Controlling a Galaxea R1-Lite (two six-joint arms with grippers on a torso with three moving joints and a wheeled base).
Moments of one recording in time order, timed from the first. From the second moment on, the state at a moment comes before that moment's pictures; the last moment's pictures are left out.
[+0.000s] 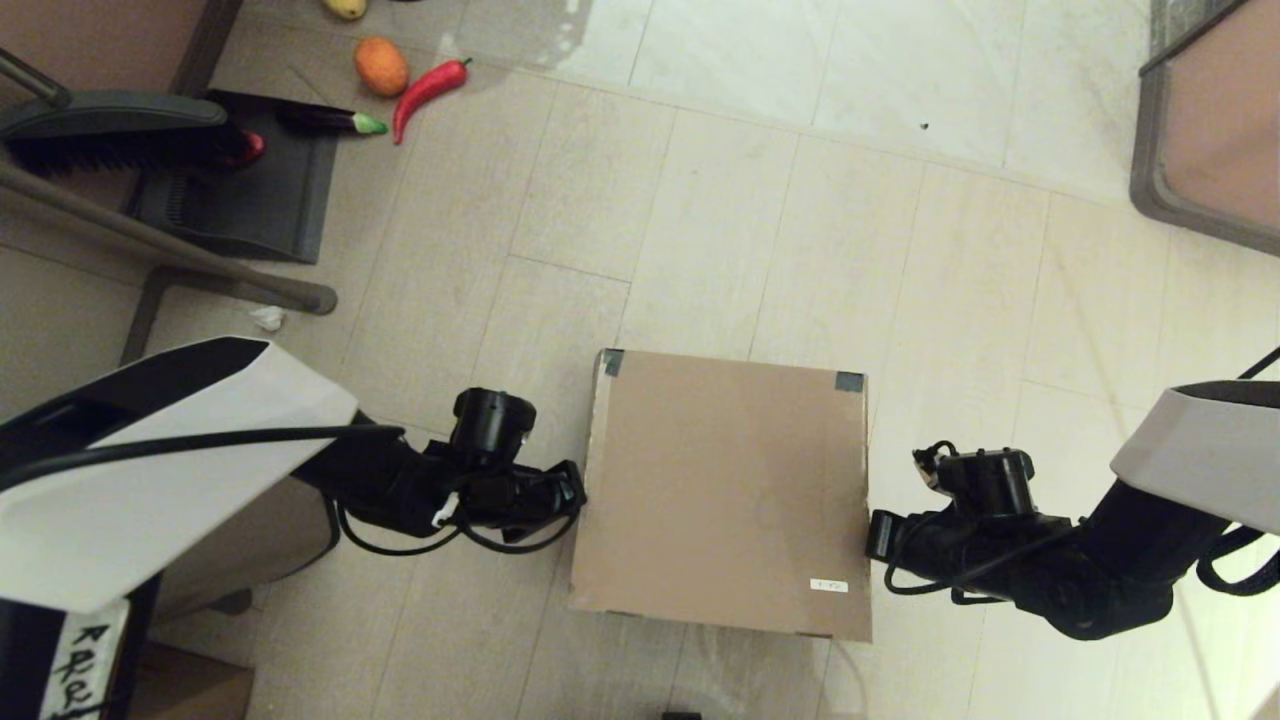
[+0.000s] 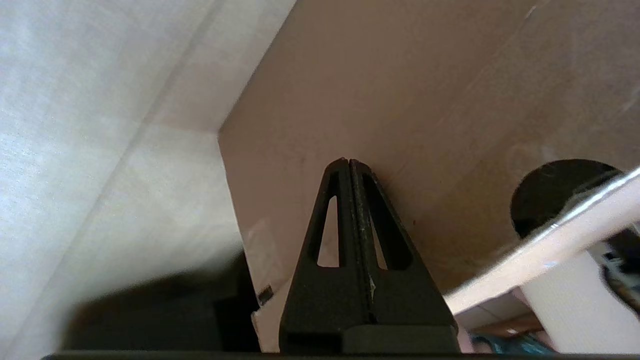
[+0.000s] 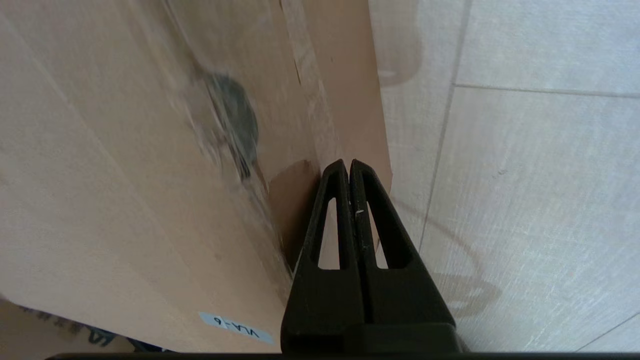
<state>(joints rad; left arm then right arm) -0.40 2.26 -1.21 -0.31 -0.21 -0.63 0.17 2.19 -0.69 -0.85 0.18 0.48</state>
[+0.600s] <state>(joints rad) -0.40 2.23 -1.14 -0.35 -0.21 -0.64 0.18 2.17 -0.58 -0.93 0.17 0.59</state>
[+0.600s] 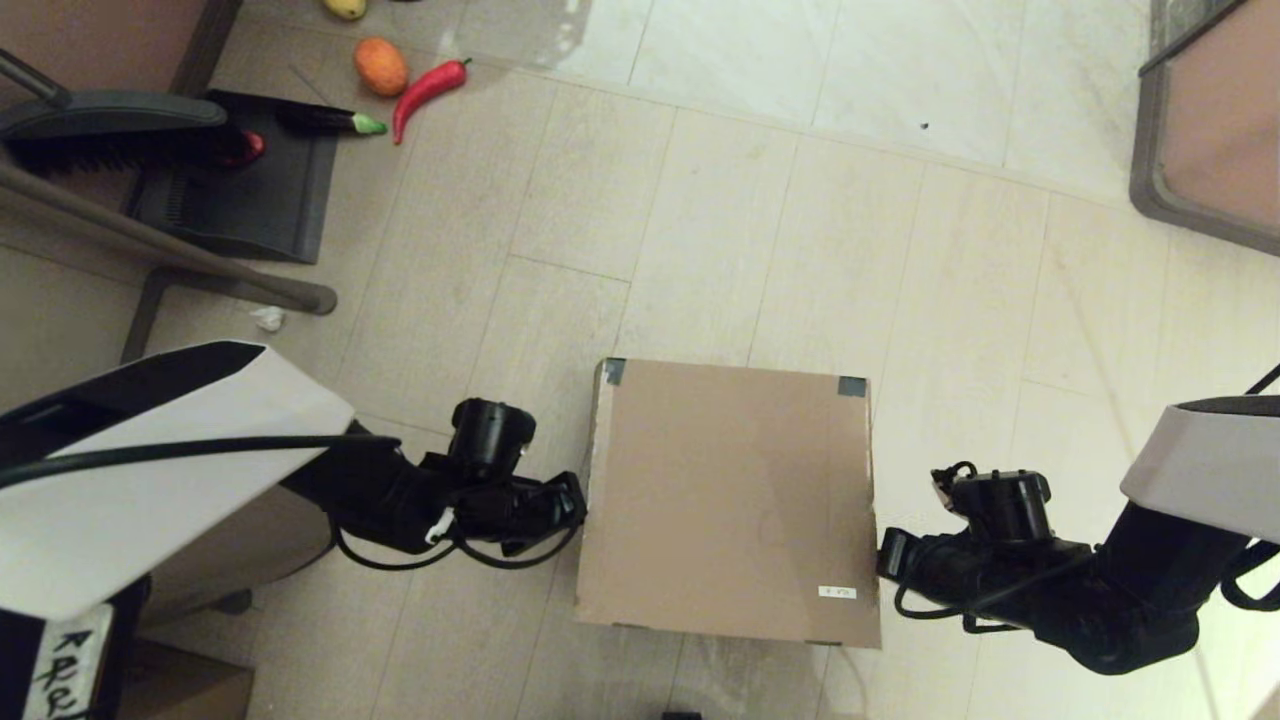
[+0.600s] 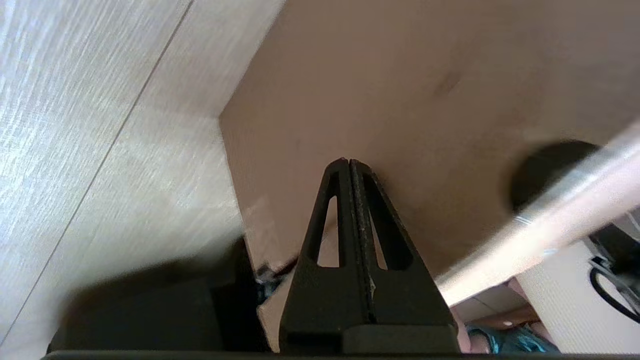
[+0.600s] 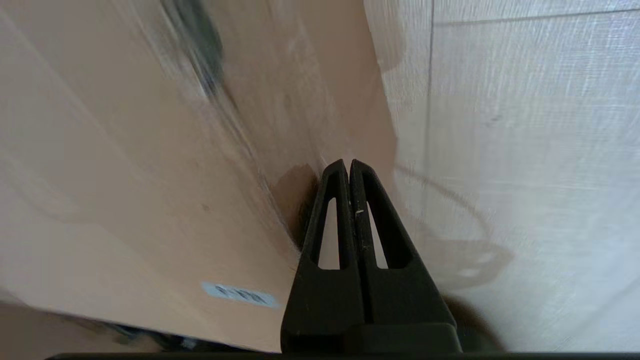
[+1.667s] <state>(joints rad) -0.41 2.06 -1.11 -0.34 -0.21 -0.64 0.18 1.95 -0.59 -0.77 0.23 0.80</state>
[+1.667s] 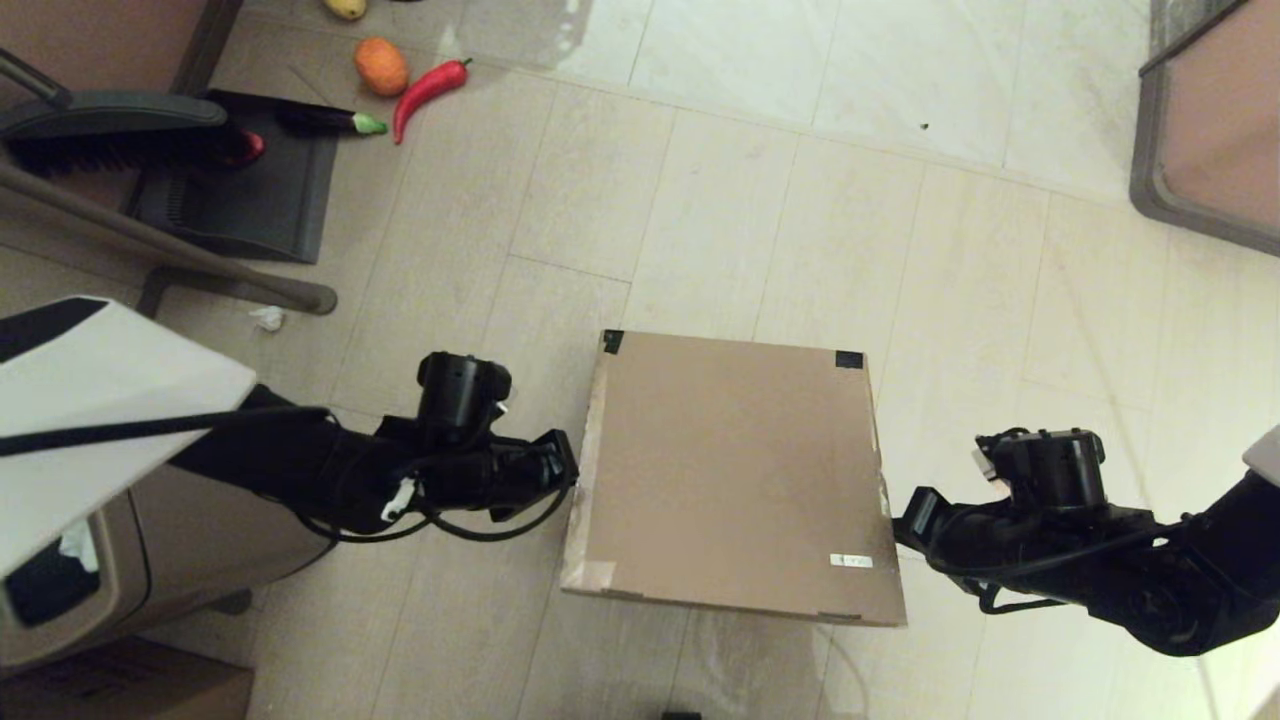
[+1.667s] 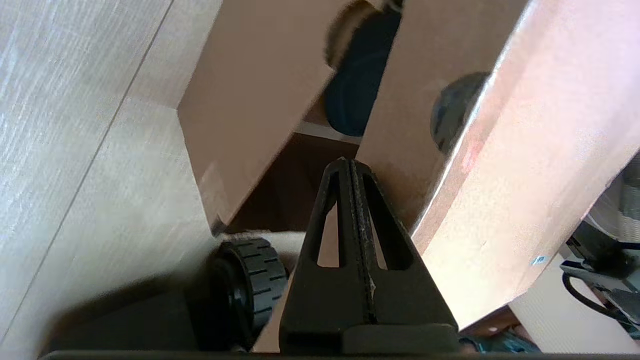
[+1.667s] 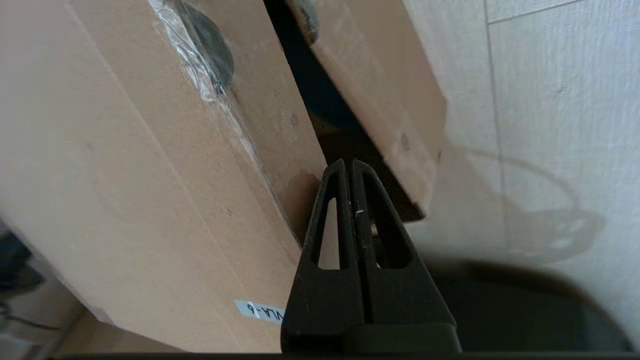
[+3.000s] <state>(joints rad) -0.42 1.82 -1.10 -0.24 -0.20 -0.76 0.18 1.78 -0.66 -0.60 0.46 1.09</state>
